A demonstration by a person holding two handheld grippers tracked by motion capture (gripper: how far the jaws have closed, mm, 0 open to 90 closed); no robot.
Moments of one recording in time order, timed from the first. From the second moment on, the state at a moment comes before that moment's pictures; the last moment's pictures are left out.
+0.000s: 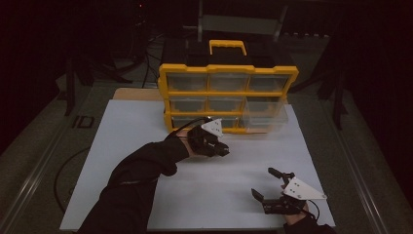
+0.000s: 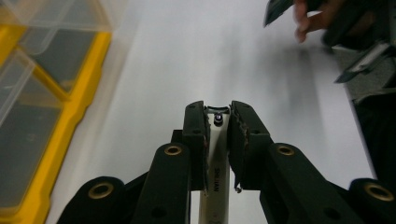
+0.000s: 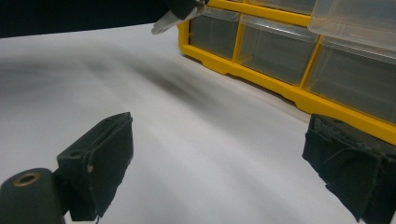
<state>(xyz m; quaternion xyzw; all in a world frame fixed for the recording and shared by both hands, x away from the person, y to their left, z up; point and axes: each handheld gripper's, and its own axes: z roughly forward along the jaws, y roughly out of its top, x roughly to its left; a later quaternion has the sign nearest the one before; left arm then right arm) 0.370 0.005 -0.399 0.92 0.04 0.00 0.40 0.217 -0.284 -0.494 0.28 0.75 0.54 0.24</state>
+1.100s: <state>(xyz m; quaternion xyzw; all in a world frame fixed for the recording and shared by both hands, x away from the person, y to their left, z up) 0.405 -0.024 -0.302 0.89 0.05 0.03 0.45 0.218 -0.286 -0.492 0.29 0.75 0.55 0.25</state>
